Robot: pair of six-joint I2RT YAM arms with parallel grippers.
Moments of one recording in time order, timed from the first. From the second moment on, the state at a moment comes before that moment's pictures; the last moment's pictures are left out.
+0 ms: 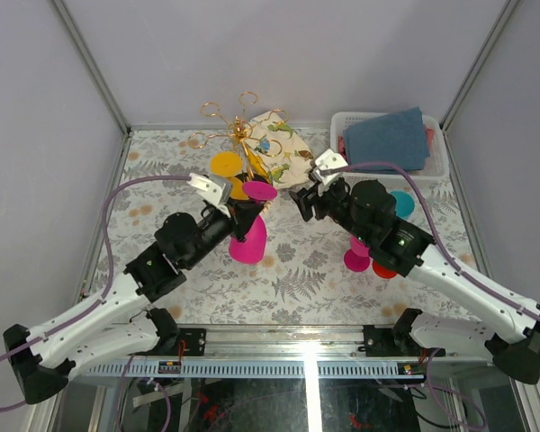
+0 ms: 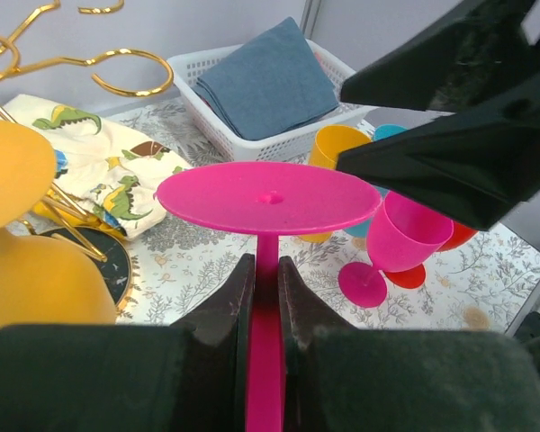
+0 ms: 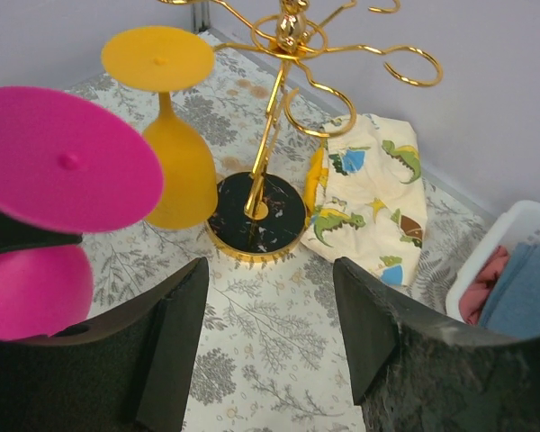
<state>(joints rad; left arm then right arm) -0.88 0.80 0.79 0.02 -0.15 -0.20 0.87 1.10 1.06 -0.08 0.15 -0.12</state>
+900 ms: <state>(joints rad) -0.94 0.72 0.30 0.69 -0.14 0.08 0.87 0.87 0.87 -0.09 0.24 -0.13</state>
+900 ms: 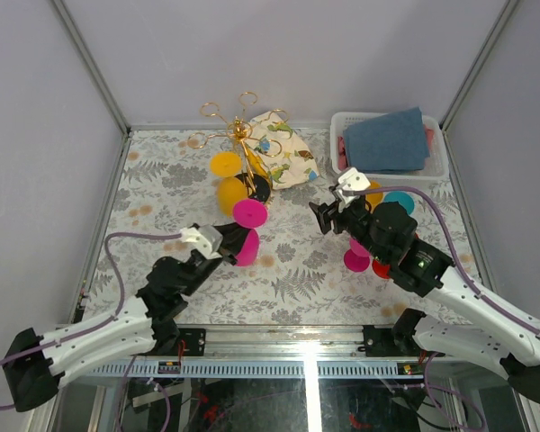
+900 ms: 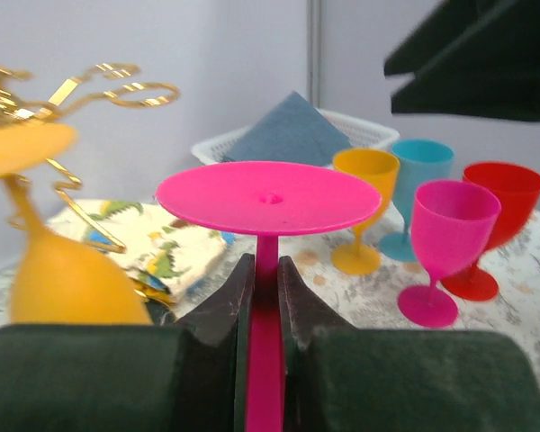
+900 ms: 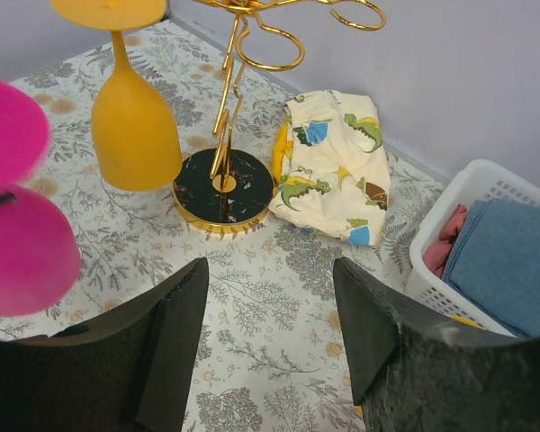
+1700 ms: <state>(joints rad) -0.42 0.78 0.22 0.96 -0.45 0.21 0.87 0.86 0.86 -0.19 0.19 -0.14</state>
